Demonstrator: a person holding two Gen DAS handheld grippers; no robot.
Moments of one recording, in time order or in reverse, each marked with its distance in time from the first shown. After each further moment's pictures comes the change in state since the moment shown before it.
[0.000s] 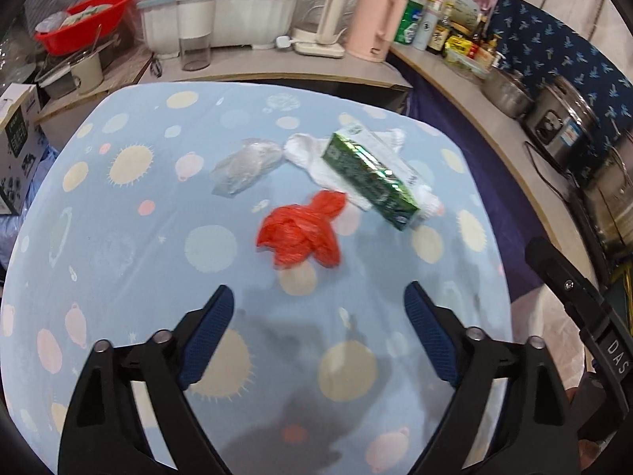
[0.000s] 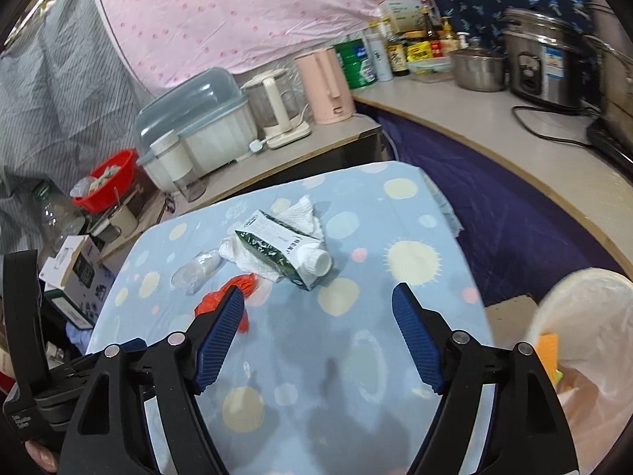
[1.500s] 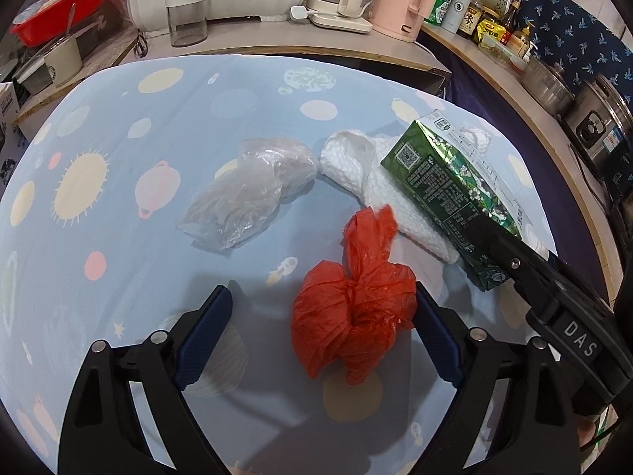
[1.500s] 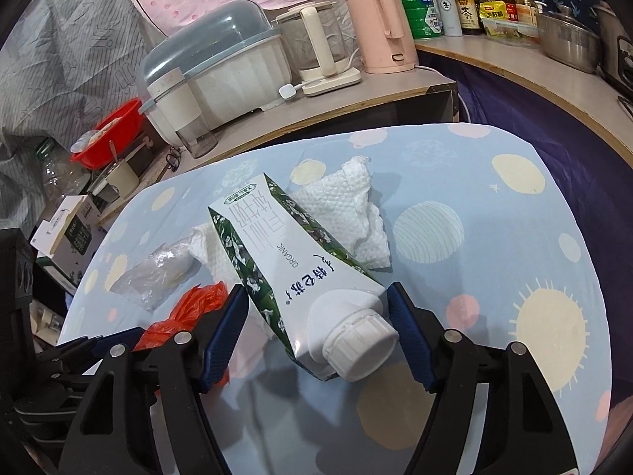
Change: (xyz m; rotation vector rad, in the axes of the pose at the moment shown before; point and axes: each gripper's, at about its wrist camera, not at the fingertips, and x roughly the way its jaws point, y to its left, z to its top) left arm 0.100 0.028 0.042 0.001 0.052 0.027; right arm 0.152 0.012 0.016 -0.090 0.116 0.124
